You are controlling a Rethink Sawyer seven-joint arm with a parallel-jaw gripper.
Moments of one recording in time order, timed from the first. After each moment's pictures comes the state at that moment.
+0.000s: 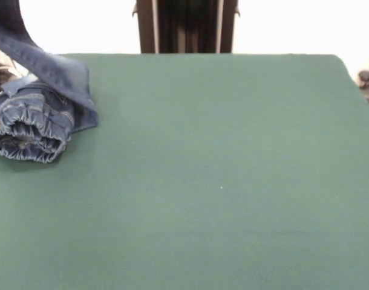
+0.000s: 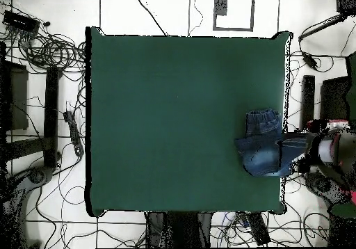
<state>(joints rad) -0.33 -0.76 -0.53 1.41 0.27 0.82 2.35</state>
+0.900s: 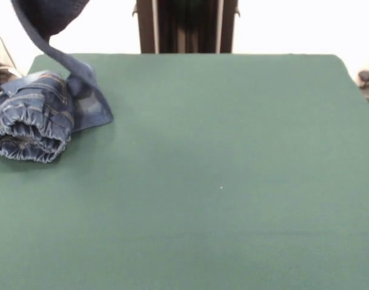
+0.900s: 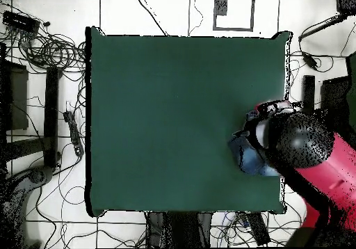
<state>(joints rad) -0.12 -0.76 -0.54 1.46 0.29 0.77 2.35</state>
